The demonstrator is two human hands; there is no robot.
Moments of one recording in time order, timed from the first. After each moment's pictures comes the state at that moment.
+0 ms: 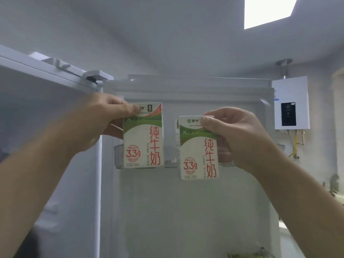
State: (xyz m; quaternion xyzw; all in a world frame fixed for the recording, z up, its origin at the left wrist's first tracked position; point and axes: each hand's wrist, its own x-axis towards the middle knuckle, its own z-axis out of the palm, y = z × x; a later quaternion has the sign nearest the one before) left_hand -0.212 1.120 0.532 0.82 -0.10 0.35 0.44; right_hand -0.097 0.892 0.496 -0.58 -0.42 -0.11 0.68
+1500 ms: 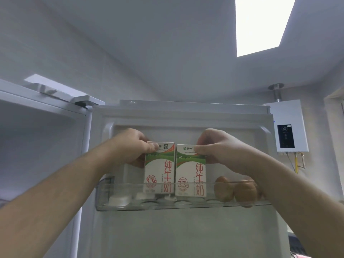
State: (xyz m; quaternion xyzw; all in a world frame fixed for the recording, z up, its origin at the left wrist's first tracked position) left_hand -0.118 1.119 0.554 0.86 0.02 0.28 0.42; right_hand -0.016 0.914 0.547 -0.75 -0.39 -0.09 0.52
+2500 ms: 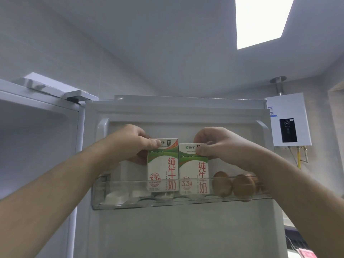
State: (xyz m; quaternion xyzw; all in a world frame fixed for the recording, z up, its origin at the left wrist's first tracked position) left_hand -0.113 1.112 0.552 0.86 0.01 0.28 0.42; right_hand 0.005 0.906 0.543 -0.76 -0.44 -0.10 0.46
